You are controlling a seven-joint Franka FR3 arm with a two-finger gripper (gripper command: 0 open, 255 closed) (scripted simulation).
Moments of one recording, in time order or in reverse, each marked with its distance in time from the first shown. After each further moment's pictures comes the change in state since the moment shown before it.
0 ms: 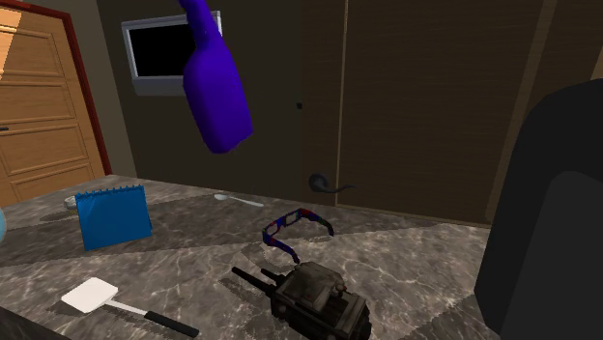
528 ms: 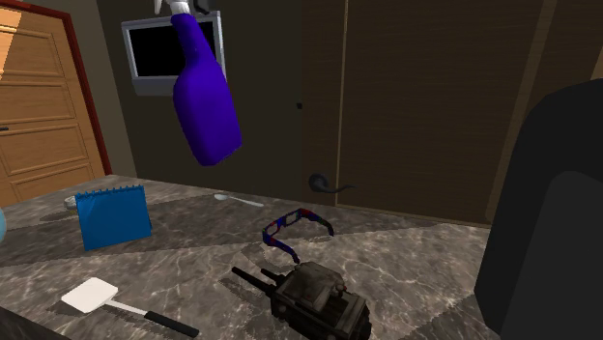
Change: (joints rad) arm 0.012 -0.048 0.031 -0.097 -0.011 0.042 0.061
